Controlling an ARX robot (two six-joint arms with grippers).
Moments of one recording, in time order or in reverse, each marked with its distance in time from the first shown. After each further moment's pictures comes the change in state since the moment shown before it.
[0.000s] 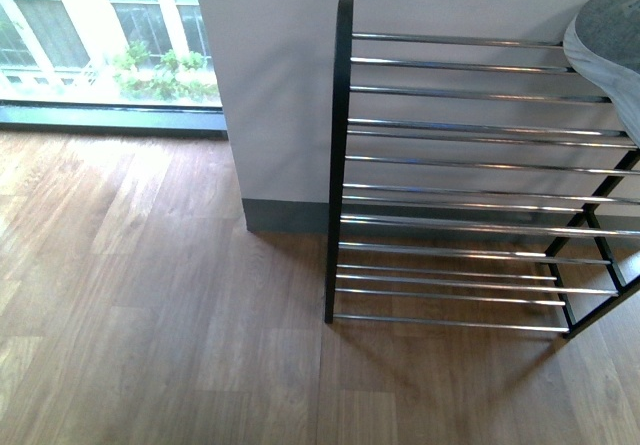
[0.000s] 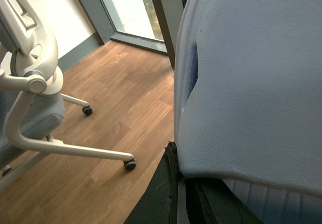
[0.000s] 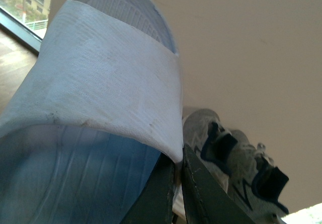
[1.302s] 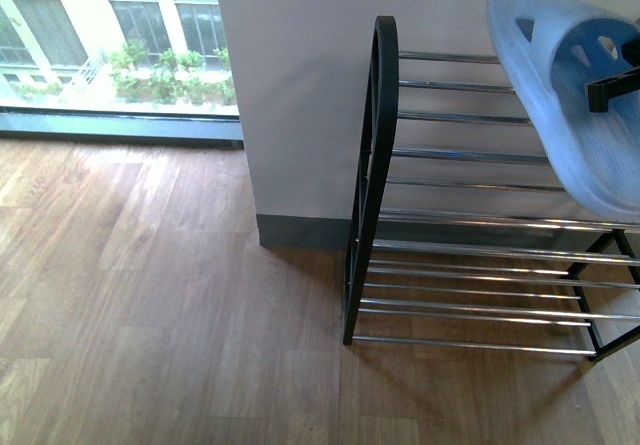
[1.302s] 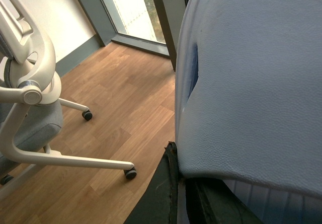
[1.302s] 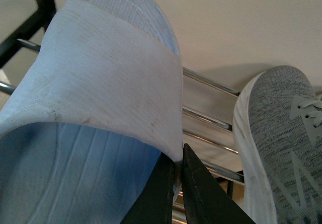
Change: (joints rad) left arm 0.001 0.000 0.000 0.000 -0.003 0.000; right arm 0.213 1.124 0.431 0.393 0.433 0.278
